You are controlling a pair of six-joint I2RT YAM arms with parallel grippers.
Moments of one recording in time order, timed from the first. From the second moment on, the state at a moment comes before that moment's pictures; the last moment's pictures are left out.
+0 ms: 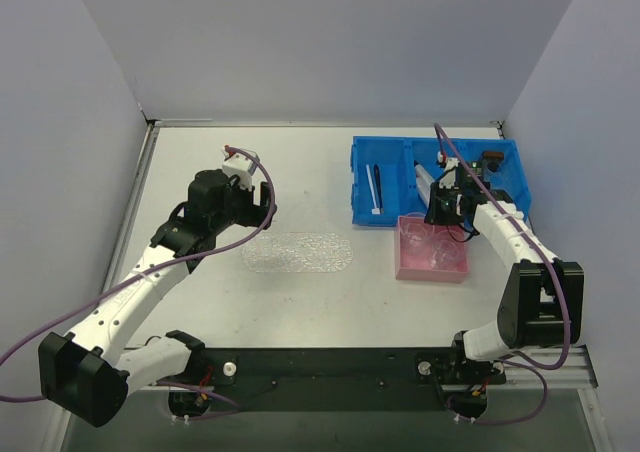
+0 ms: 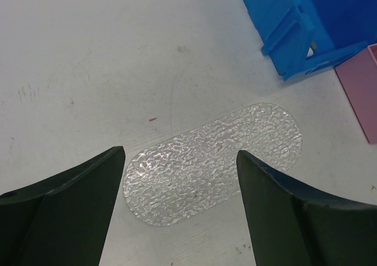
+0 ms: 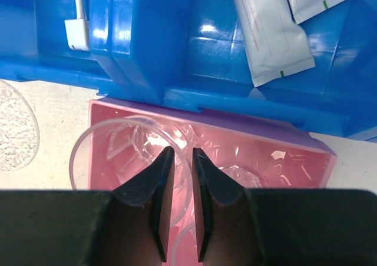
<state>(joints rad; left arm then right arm) -0.45 1.10 0.93 -0.29 0.02 -0.14 0.02 1.46 0.96 -0.47 -0.17 0.02</state>
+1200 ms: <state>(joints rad) -0.46 1.10 0.93 -0.28 0.06 -0.16 0.38 1.05 1.03 -0.60 0.16 0.06</state>
